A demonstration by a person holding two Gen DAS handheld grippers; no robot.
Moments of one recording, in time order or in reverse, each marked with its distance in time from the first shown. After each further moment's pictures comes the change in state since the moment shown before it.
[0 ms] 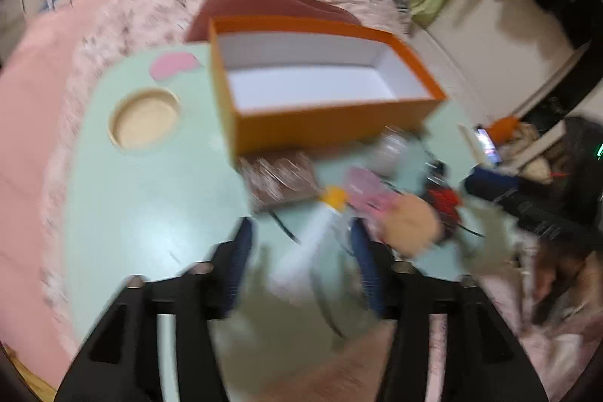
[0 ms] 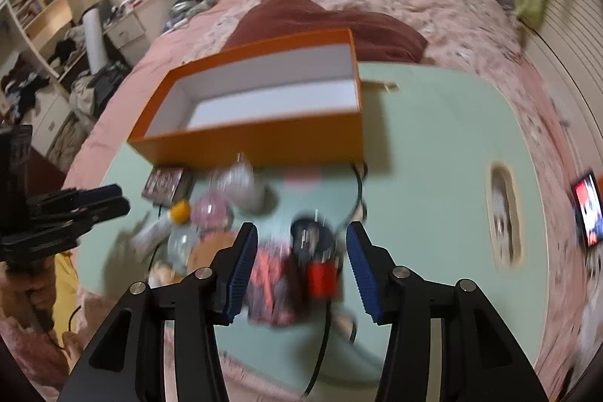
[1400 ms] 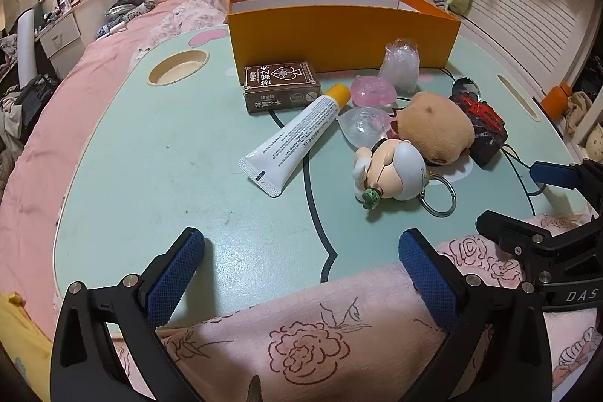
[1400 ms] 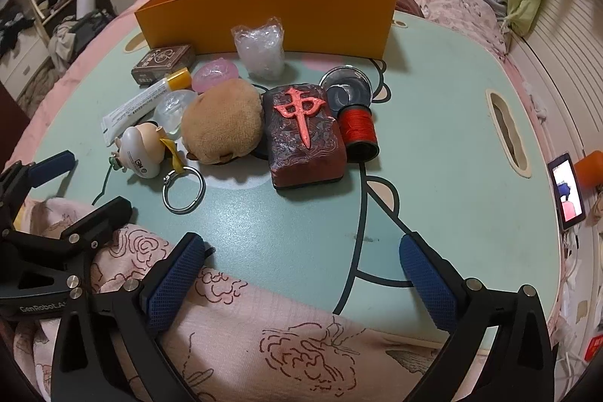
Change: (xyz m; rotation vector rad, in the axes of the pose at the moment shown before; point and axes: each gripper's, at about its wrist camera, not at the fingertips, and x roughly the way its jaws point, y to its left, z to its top) left arm 0.035 -0.046 -0.081 0.051 -0.127 0.335; right arm 0.030 0.036 -0.089 -0.133 0.058 -0.156
